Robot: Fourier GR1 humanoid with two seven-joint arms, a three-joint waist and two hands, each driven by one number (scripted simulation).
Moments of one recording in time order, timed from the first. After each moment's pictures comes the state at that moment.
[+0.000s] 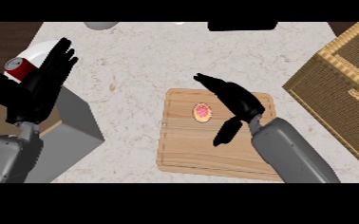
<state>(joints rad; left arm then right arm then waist) -0.27 0.46 -0.08 -1.56 0.30 0.14 0.23 -0.51 -0.28 0.50 -1.27 0.37 0.18 0.11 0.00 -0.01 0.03</state>
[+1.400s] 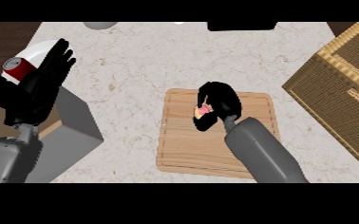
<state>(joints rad) -0.25 0.45 -0.07 -1.58 0.27 0.14 0.25 -0.56 -0.09 0.48 -1.02 0.63 -0.07 0.40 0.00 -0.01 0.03</state>
